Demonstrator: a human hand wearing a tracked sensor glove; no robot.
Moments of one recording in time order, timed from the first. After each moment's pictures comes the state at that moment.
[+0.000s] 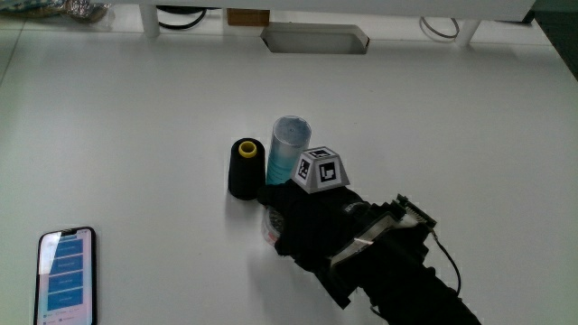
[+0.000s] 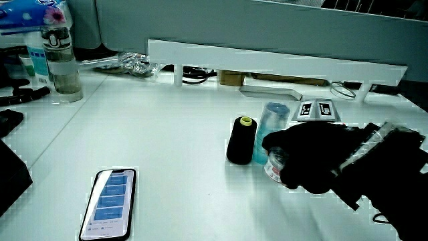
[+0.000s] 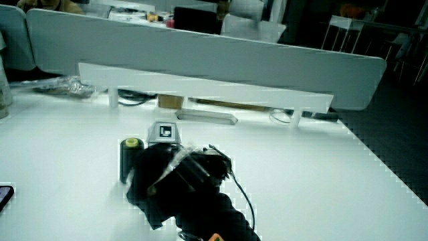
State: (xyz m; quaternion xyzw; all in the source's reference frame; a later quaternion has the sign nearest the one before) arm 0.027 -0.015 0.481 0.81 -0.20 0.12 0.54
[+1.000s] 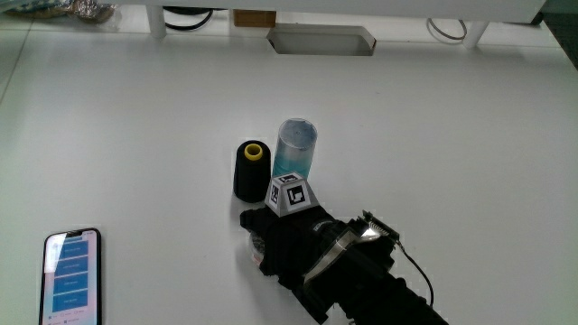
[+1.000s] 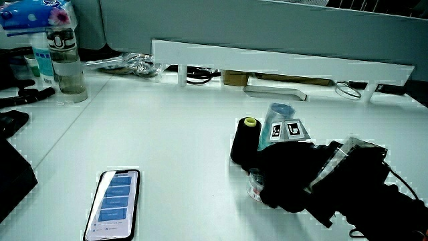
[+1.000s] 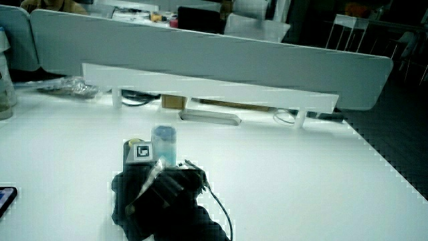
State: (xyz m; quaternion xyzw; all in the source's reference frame) arm -0.010 0.015 0.514 0.79 -0.22 0.08 0.57
